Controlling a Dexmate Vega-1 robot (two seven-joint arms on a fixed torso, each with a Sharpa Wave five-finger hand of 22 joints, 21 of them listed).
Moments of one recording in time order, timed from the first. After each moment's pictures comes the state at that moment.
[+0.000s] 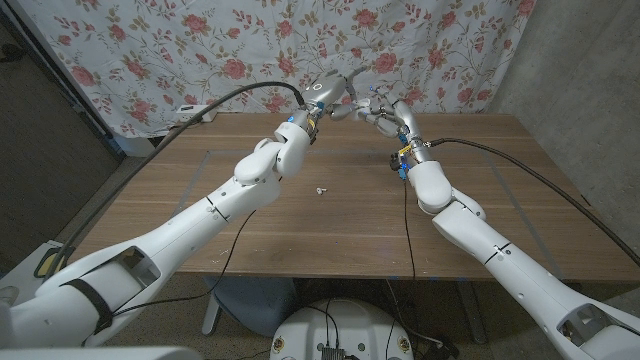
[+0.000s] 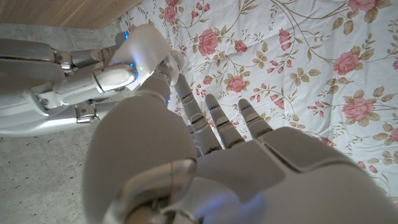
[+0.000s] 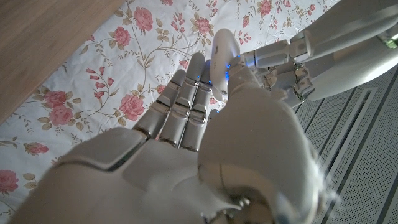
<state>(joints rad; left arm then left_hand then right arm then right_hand) 0.57 0.55 0.76 -1.86 0.77 0.29 0.20 1.18 0.15 0.35 -0.16 0.20 0.09 -0.16 0.20 0.18 0.79 -0.22 0.65 0.47 0.35 -0.18 0.35 0.33 0.14 0.10 0.24 0.19 -0.88 -0.51 -0.49 -1.75 0.03 0.15 -0.39 1.33 0.13 0.17 -0.15 0.19 0.28 -0.09 0.20 0.19 0.87 -0.04 0.52 0.25 0.77 -0.08 0.49 0.69 0.52 -0.03 0.32 0.20</state>
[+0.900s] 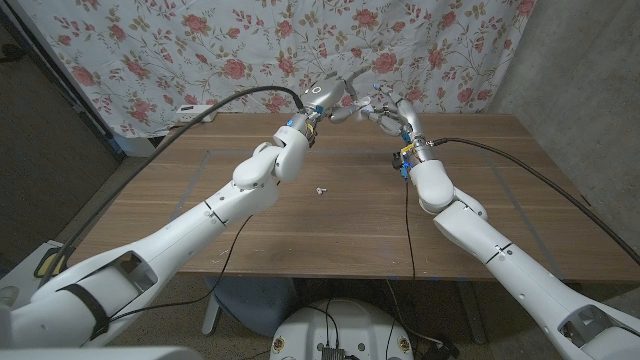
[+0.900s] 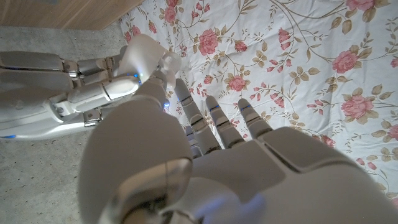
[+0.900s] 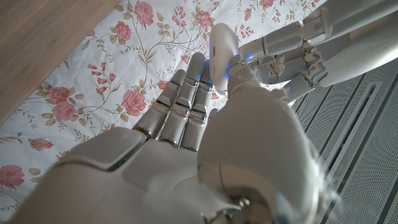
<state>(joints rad) 0.59 0.57 0.75 -1.87 0.78 0.28 0.21 1.10 0.12 0.33 -0.13 0.20 0.10 -0.18 0.20 0.18 0.73 -0.22 0.59 0.45 0.36 -0.18 0.29 0.29 0.15 0.10 0.24 0.19 -0.88 -0.50 -0.48 -1.75 0.04 0.15 -0.40 1.34 0.12 0.17 -0.15 0.19 0.29 -0.09 0.20 0.19 0.87 -0.04 0.53 0.25 0.78 -0.09 0.49 0.70 0.52 -0.02 0.32 0.20</state>
